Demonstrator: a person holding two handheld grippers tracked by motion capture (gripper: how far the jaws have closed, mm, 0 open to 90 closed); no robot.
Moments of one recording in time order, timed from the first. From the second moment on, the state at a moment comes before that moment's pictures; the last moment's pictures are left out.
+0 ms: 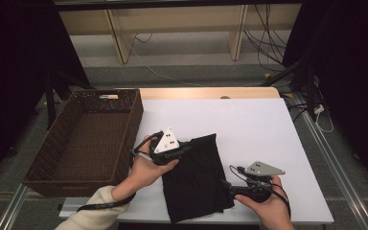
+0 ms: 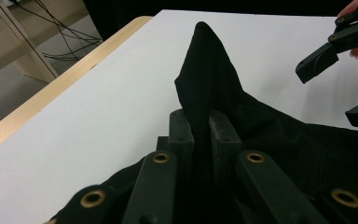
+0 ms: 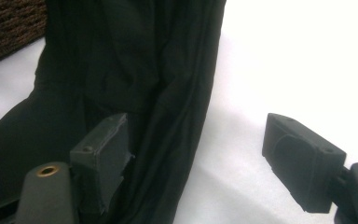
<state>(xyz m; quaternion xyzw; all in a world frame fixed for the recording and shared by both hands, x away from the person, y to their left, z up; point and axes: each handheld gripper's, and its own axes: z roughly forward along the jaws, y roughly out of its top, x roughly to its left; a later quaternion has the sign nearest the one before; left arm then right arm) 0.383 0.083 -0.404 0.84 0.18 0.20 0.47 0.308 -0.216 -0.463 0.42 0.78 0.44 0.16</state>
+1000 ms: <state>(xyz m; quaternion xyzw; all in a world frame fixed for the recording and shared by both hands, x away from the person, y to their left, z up) 0.369 0.088 -0.378 0.83 0.17 0.23 0.48 0.308 -0.217 -0.462 0.42 0.78 0.44 0.16</state>
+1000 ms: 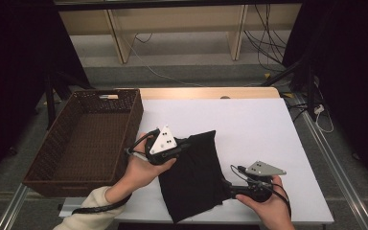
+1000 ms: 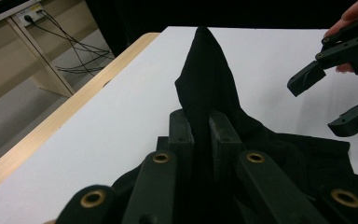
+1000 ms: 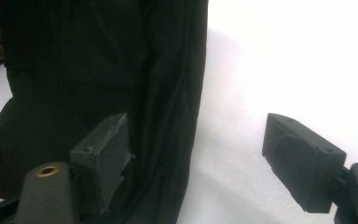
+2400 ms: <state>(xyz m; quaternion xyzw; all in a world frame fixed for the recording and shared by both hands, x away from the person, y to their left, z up) 0.362 0.112 -0.348 0.82 0.17 0.25 0.48 0.308 -0.217 -0.462 0.42 0.78 0.44 0.16</state>
